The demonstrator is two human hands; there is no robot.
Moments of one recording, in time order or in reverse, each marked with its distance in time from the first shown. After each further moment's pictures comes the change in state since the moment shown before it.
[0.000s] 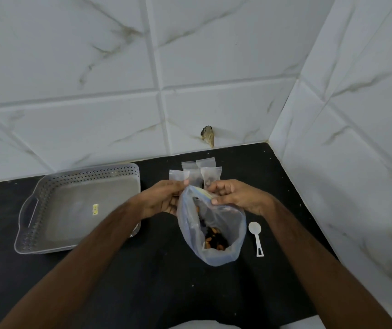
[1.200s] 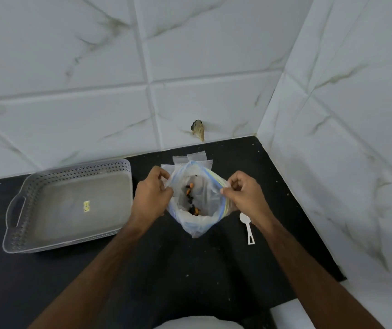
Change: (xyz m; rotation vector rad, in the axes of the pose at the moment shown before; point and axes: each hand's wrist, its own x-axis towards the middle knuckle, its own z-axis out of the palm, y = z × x) left_hand -0.039 -0.013 0.041 0.571 0.676 0.379; right_hand -0.051 0.014 0.037 -0.096 0.769 -0.102
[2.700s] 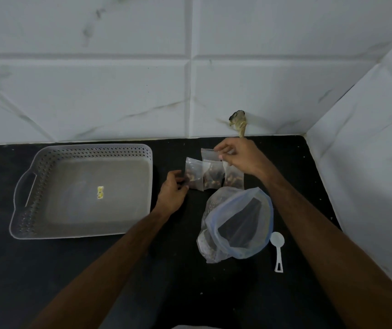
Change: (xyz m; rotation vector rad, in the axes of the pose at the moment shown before) left_hand 0.086 -0.117 0.051 -0.215 -0.105 -0.432; right_hand 0.182 -0.039 0.077 -0.464 -0.425 -0.181
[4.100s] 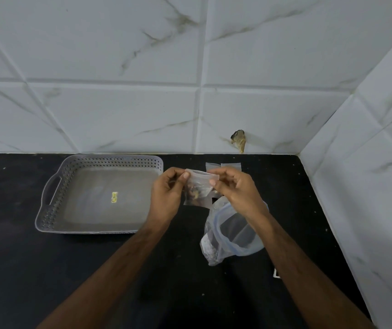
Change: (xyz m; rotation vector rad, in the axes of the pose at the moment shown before) left_hand -0.113 0.075 -0.044 -0.398 0.193 0.404; right_hand -0.118 -0.062 0.036 0.534 0.148 -0.117
